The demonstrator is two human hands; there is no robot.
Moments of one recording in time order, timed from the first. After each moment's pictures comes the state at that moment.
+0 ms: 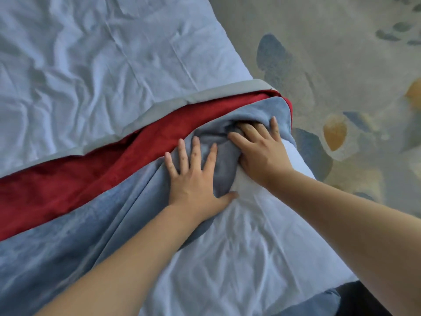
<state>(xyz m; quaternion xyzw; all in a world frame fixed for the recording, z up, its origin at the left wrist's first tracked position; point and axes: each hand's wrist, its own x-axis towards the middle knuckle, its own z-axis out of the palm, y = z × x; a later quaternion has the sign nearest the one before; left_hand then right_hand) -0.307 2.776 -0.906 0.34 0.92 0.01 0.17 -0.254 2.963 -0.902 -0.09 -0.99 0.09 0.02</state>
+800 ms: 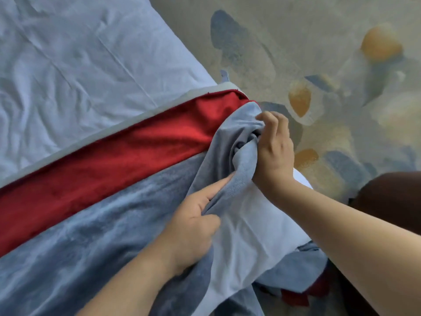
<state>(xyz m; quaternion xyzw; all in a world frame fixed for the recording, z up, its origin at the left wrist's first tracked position) -0.218 2.786 -0.823 0.22 0.62 0.50 0.57 -0.149 2.977 -0.898 -0.40 -0.87 0.22 0.16</state>
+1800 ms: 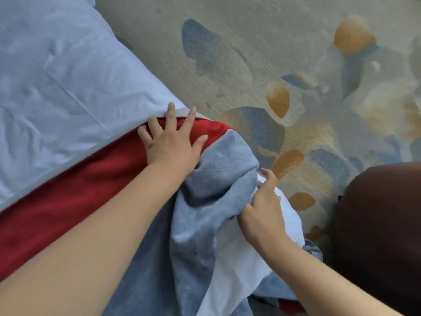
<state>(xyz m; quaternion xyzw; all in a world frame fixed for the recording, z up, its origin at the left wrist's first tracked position) -0.300 2.952 -0.898 0.42 0.89 -0.10 0.11 -0.084 2.962 -0.879 -0.58 -0.66 0.48 0.05</state>
